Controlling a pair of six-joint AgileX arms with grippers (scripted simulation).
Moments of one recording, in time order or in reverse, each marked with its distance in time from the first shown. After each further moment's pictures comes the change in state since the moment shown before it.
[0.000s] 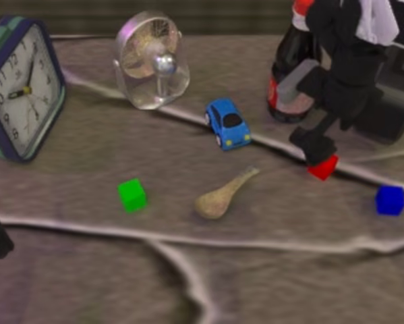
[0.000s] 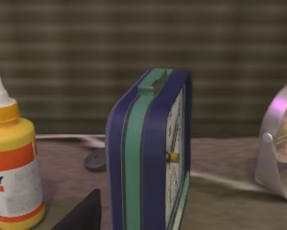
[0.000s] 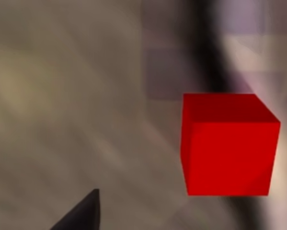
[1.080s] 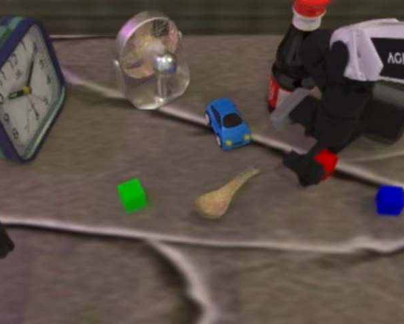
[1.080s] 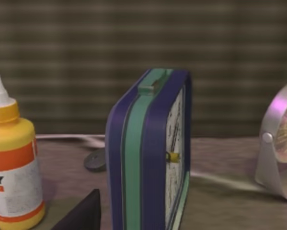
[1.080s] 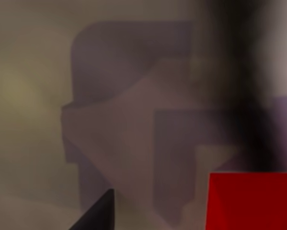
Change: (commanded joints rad) left arm 0.000 0.000 0.000 0.000 0.000 0.000; right arm 0.003 0.099 -0.139 0.243 0.001 0.003
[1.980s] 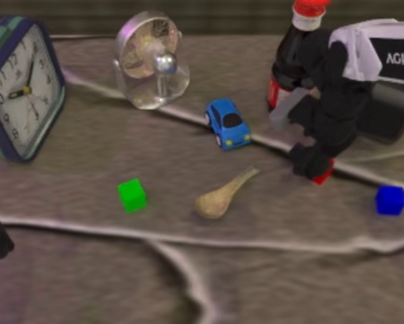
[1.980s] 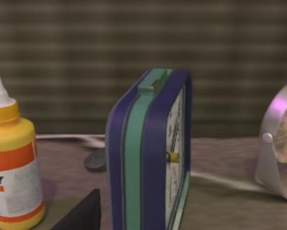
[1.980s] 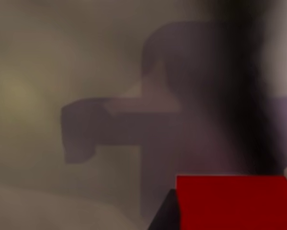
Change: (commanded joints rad) left arm 0.000 0.000 0.000 0.000 0.000 0.000; right arm 0.000 -0.043 0.005 -0.022 -0.016 0.014
